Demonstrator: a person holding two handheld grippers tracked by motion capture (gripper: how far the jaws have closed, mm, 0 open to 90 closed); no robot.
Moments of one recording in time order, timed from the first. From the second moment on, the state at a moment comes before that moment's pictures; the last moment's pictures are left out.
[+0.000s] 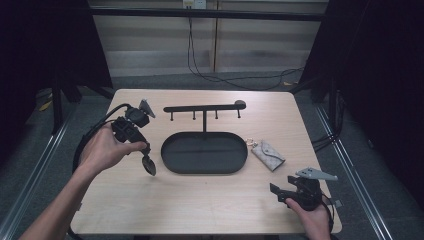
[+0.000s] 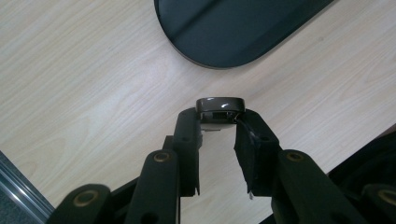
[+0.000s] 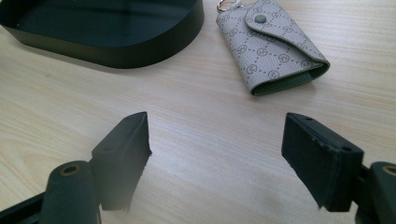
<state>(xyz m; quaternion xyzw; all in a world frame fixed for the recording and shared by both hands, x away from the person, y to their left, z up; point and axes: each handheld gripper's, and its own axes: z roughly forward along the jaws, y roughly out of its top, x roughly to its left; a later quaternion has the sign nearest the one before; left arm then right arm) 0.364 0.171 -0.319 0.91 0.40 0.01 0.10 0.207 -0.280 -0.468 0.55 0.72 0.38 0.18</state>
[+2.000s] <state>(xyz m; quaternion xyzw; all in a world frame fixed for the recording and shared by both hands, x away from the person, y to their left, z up) 0.442 0.110 -0.302 0.89 0.44 -0.04 0.09 0.207 -0.281 -0.469 0.55 0.72 0.38 0.17</state>
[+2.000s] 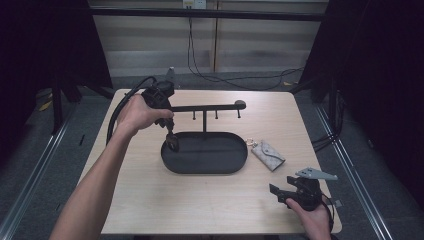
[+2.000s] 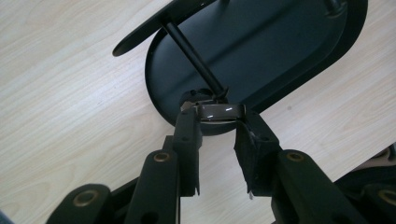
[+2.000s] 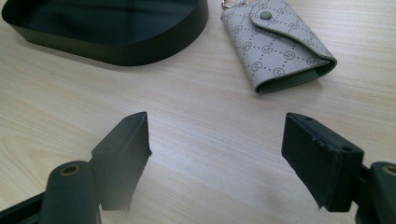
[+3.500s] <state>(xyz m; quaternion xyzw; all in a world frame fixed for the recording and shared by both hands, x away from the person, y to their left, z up) 0.455 0.094 -0.319 0.88 0.48 -0.02 0.07 0.206 -0.279 -0.468 0.54 0.73 0.38 0.18</state>
